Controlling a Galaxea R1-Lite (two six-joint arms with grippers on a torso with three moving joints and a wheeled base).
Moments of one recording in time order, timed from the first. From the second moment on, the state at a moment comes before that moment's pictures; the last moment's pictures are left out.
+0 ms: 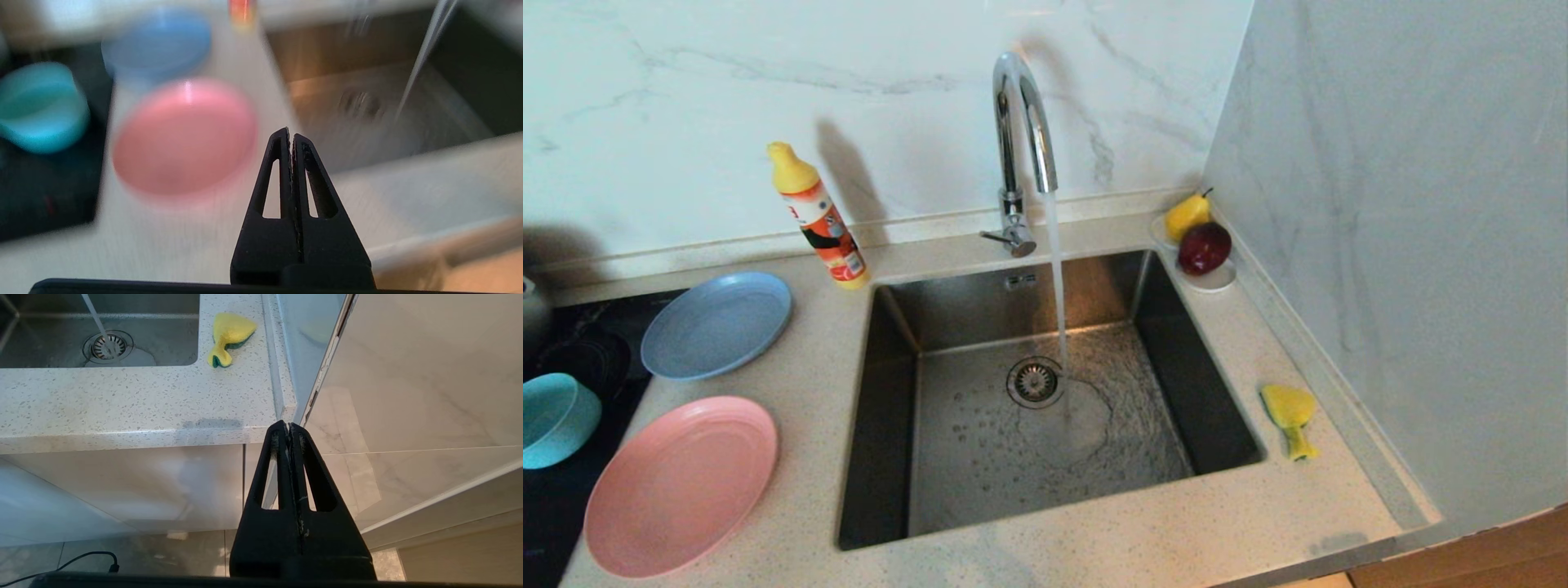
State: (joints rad) left arm 0.00 0.04 -0.20 0.07 -0.05 0.08; right arm 0.00 0.00 0.00 0.01 0.02 -0.06
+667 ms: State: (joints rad) left arm -0.01 0.99 -0.97 0.16 -0.29 -0.11; right arm 0.00 0.00 0.00 0.01 0.02 -0.06
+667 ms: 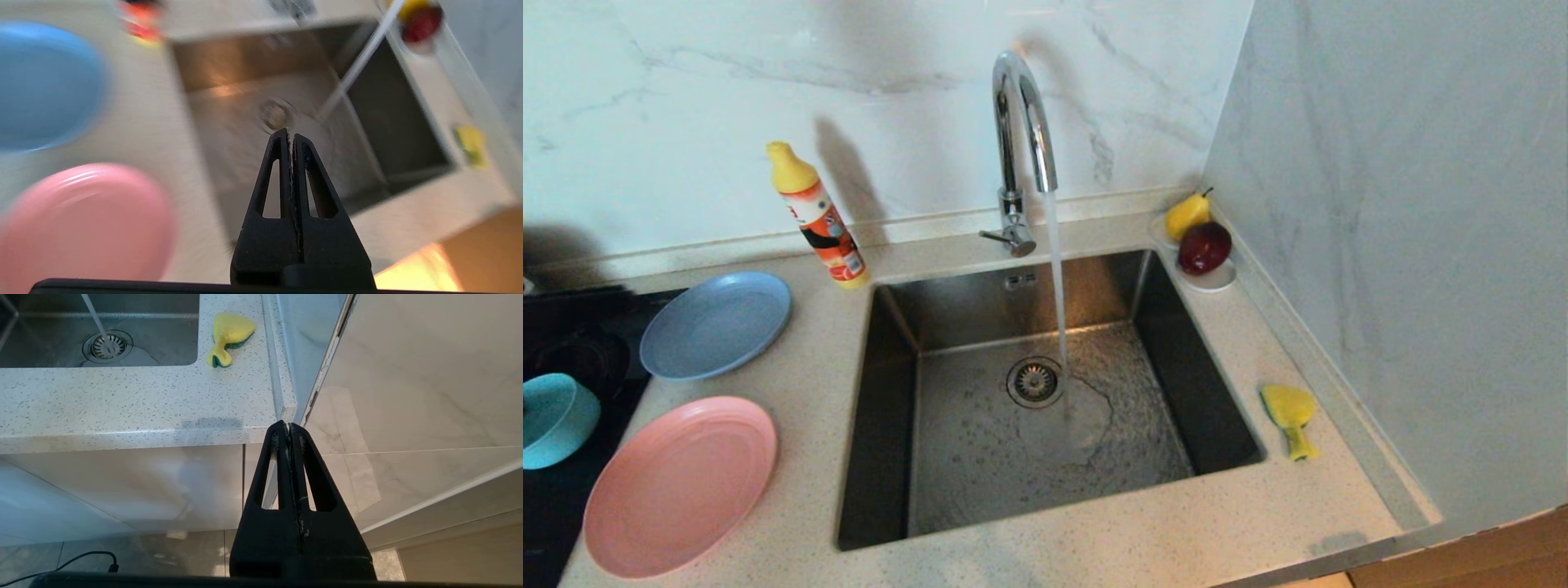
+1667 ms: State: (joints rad) left arm -0.26 1.83 -1.36 0.06 -0.55 -0.39; right arm 0.00 0.00 0.00 0.01 0.02 -0.06
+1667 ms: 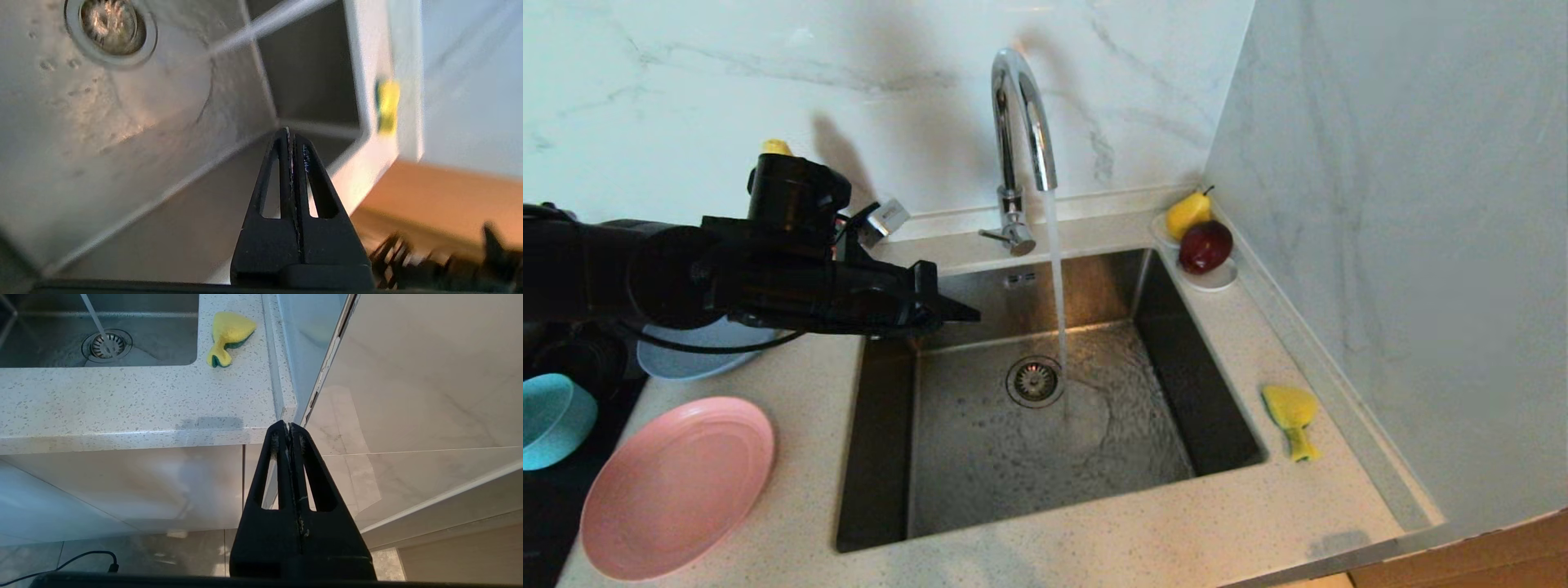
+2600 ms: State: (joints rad) left arm -0.26 2.06 -1.59 -0.13 -0.47 -0.58; right arm 0.00 0.00 0.00 0.01 0.02 -0.06
